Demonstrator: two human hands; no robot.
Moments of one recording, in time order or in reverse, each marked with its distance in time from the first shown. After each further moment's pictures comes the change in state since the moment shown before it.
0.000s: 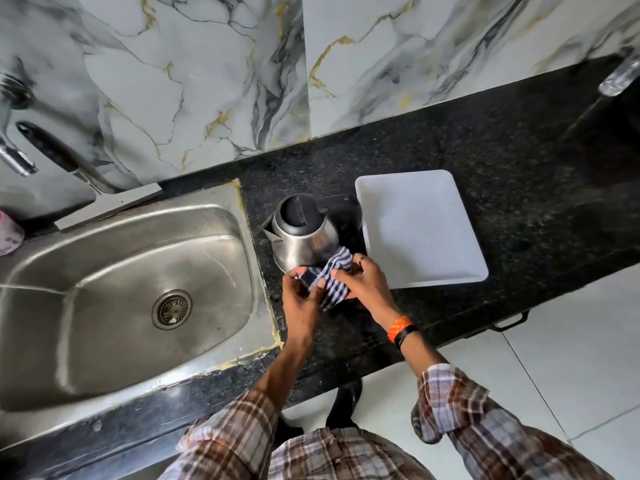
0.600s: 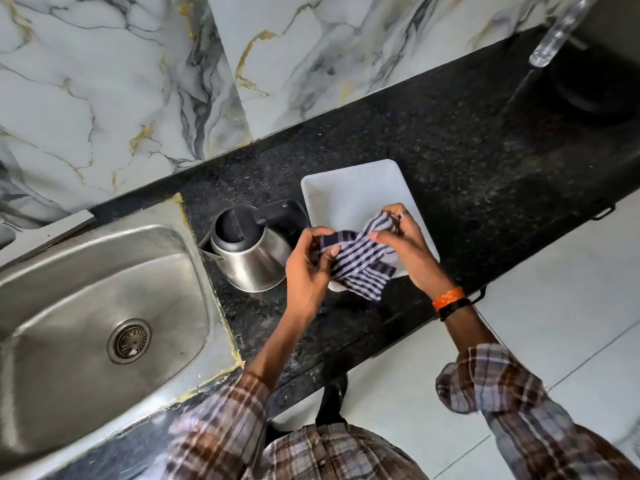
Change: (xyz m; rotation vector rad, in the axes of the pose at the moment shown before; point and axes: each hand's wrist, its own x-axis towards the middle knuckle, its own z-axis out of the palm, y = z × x) left_hand 0.009 0.066 0.101 0.088 -0.387 0.296; right_hand 0.004 -0.029 -0.159 0.275 0.046 -0.236
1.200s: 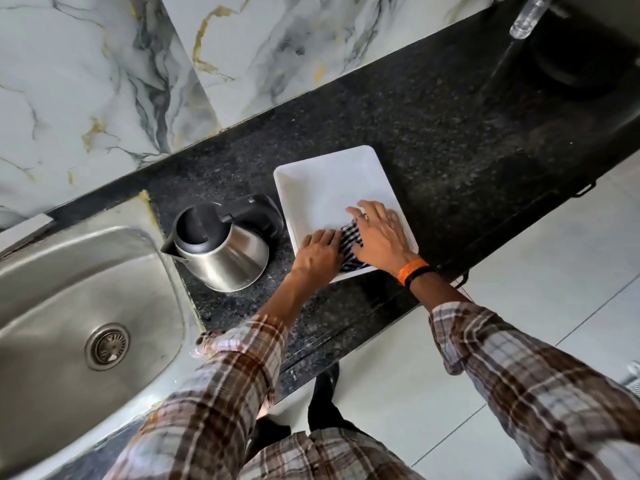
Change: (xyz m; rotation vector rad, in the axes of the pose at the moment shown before) left_hand 0.061 -0.074 0.059 1.256 -0.665 0.081; right_hand 0.039 0.062 -0.023 -1.453 -0.159 -0.057
